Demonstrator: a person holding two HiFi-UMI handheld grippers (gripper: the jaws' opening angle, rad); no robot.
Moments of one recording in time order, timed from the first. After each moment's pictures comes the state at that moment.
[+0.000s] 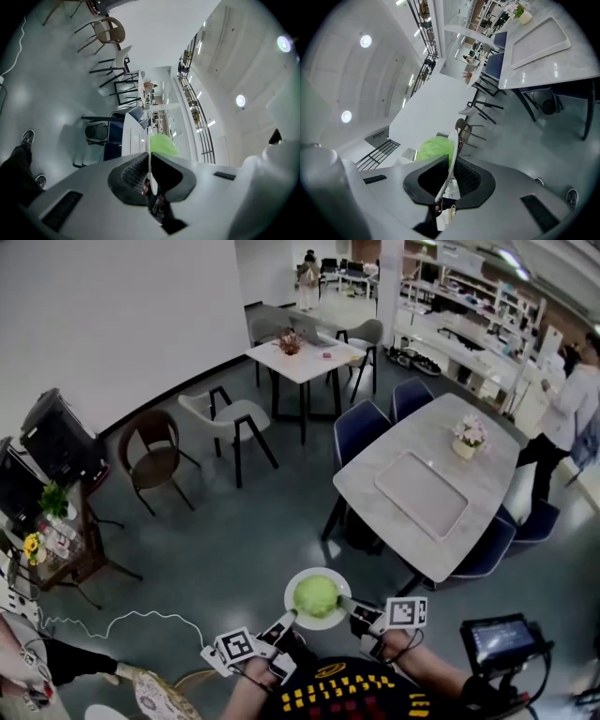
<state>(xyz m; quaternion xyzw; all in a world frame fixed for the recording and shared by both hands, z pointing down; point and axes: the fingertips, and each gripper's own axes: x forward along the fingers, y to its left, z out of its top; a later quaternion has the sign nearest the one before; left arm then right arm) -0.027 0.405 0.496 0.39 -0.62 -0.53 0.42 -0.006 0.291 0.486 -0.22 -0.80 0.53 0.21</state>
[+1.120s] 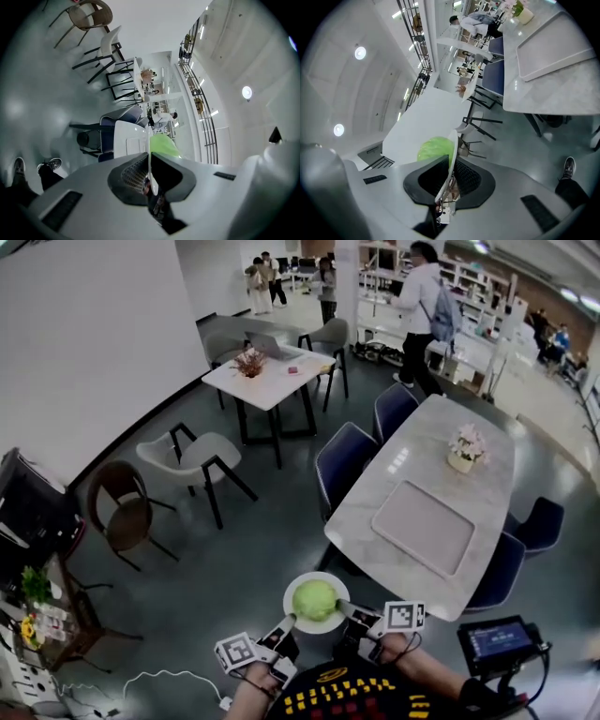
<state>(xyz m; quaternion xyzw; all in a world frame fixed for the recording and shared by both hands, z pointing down) -0.246 0.291 0.495 0.45 -0.59 -0.49 0.46 -0.190 0.185 0.519 -0.07 -0.77 0.60 0.22</state>
